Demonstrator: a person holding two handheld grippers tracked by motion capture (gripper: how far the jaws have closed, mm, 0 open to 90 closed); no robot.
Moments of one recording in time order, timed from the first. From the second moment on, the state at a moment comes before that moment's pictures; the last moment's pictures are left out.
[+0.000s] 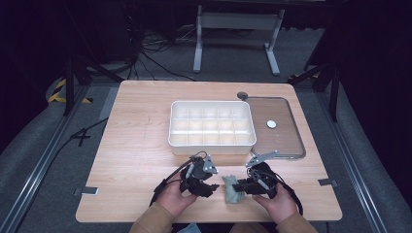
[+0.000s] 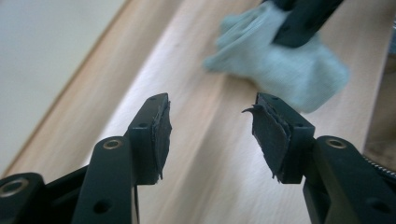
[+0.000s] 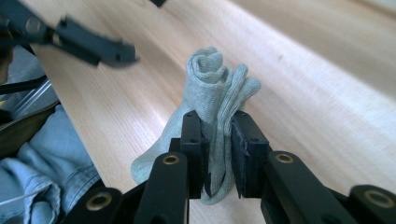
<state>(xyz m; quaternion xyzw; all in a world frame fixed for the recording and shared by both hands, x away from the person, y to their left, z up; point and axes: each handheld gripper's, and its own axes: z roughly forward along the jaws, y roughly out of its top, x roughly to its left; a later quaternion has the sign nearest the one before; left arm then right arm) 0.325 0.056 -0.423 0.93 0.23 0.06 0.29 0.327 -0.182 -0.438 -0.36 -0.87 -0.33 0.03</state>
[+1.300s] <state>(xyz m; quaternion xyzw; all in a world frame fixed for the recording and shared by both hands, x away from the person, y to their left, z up) 0.343 0.106 -0.404 0.90 0.29 0.08 0.31 0.359 -0.213 -0.345 -0.35 -0.85 -0.38 -0.11</state>
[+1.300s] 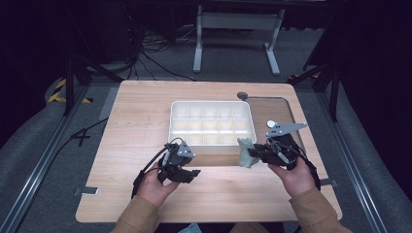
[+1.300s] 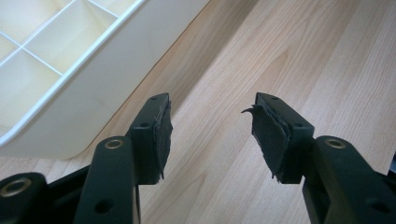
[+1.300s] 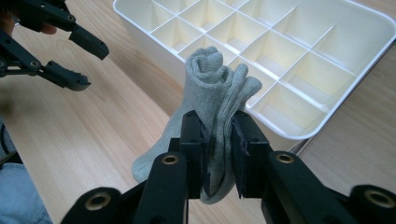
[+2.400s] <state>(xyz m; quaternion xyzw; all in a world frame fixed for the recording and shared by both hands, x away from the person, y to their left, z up) 0.336 0.132 -0.400 0.89 0.32 0.10 0.32 0.413 -0.214 -0.318 -0.34 -0.87 -0.33 -0.14</state>
